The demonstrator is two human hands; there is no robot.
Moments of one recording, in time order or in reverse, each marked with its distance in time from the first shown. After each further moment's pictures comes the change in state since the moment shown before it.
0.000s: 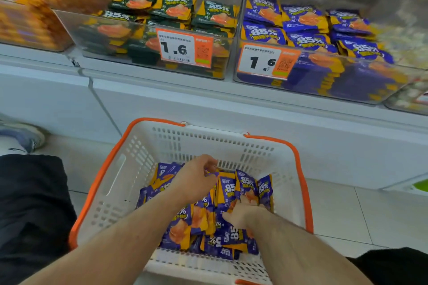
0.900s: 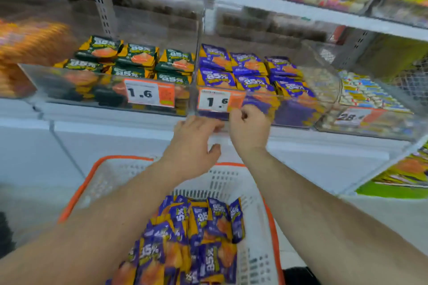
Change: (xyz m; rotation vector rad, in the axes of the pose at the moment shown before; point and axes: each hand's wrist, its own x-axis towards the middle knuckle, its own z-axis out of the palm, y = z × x) left_hand 0.014 0.134 -0.060 0.400 0.380 0.720; right_hand -0.161 0.025 -0.196 1.025 1.618 -0.291
